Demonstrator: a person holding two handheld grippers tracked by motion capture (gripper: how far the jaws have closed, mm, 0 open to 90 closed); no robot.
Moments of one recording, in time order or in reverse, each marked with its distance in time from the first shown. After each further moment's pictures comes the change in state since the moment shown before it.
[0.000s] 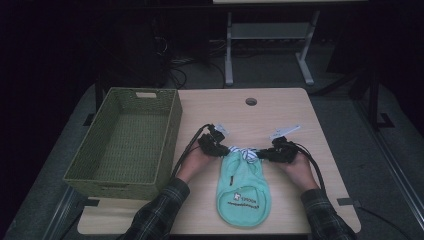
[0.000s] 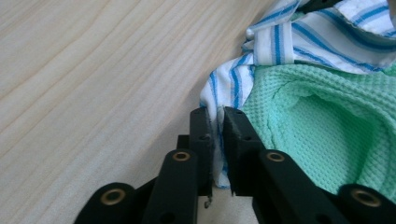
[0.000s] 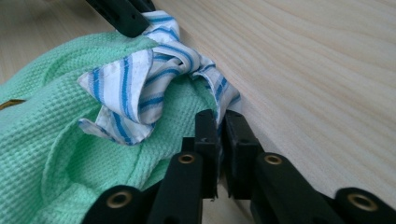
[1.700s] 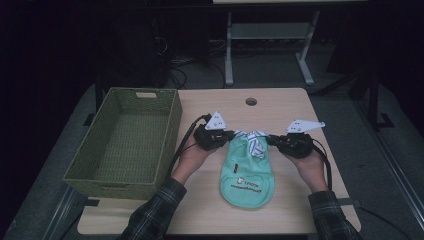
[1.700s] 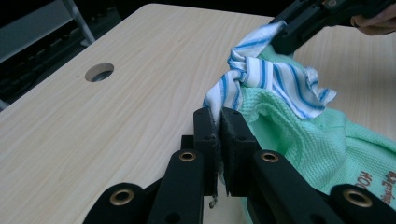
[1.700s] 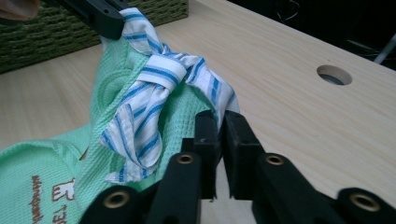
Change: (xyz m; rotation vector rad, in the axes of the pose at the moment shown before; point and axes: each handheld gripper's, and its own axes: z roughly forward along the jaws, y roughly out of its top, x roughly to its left) left arm -0.033 0.023 -0.068 -0.356 0.089 0.180; right arm 0.023 0.018 -0.067 -0.247 -0.146 -0.101
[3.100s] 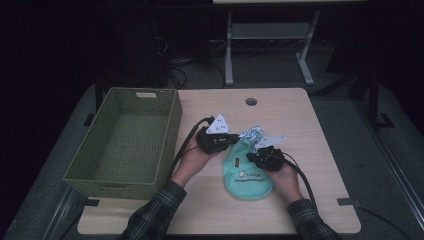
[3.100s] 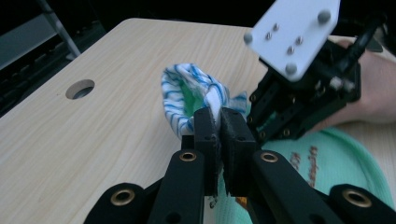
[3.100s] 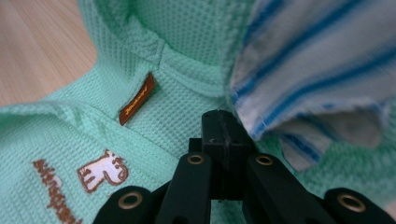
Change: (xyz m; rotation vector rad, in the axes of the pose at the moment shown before) left arm -0.015 0.004 -0.007 -0.028 -0.057 0.049; right arm 0.044 -0.030 0.074 0.200 -0.002 0.026
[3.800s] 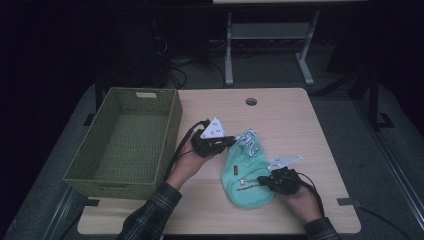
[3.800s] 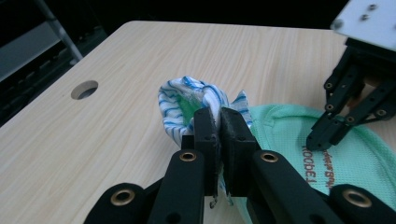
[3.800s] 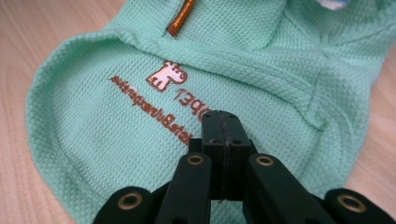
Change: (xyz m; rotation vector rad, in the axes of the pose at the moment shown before) left arm -0.004 -0.005 -0.013 -0.017 0.004 0.042; right arm 0.030 -0.041 -0.051 0.098 0.094 0.001
